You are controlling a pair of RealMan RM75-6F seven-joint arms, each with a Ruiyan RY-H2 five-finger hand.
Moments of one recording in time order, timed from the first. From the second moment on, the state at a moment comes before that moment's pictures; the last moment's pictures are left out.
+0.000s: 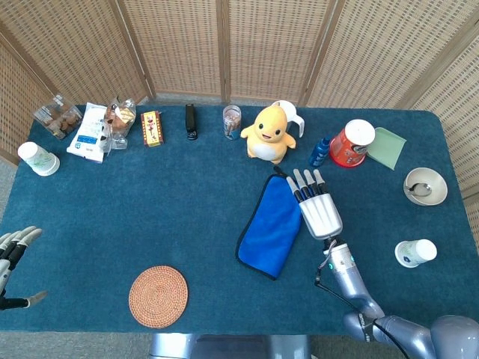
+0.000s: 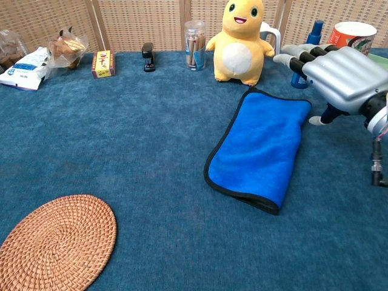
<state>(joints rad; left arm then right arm) -0.06 -0.76 0.10 -1.91 1.56 1.35 -0.19 0.59 -1.76 0.14 -1.11 -1.42 1.30 -0.54</state>
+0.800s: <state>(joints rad) -0.06 -0.76 0.09 -1.91 1.55 1.35 -0.19 0.59 -1.83 0.15 -1.02 -1.42 1.27 -0.54</state>
